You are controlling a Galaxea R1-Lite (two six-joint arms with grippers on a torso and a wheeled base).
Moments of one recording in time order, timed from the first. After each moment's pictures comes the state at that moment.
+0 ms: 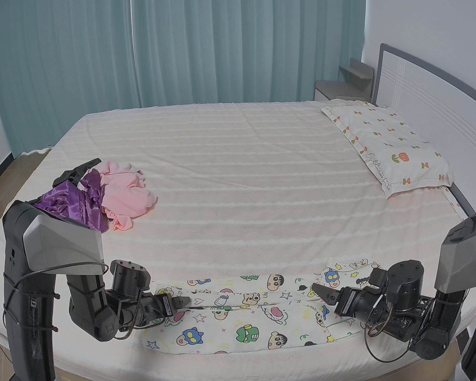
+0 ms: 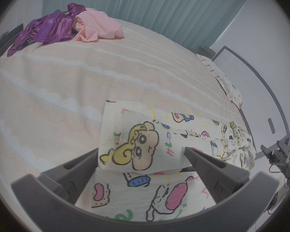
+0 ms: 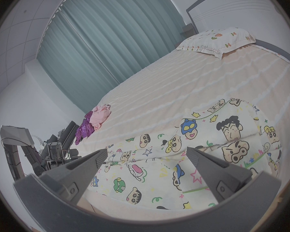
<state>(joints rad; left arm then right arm) -0.32 2.38 -0.45 -1.14 -0.07 -0.52 0.58 2.13 -0.12 -1.55 -0.12 0.66</state>
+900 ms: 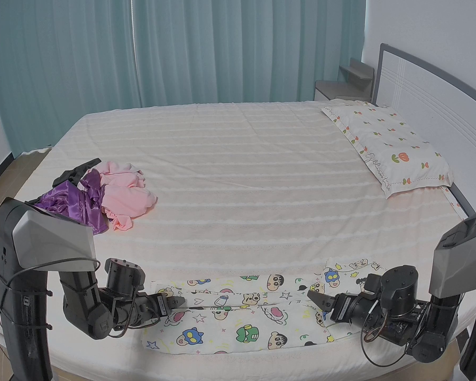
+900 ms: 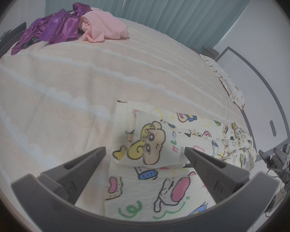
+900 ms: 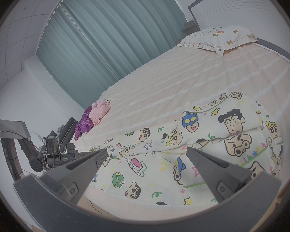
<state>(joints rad) -0.28 2.33 -0.43 -1.09 -0.06 -0.53 0.60 2.15 -0.11 -1.55 -0.13 0.66</state>
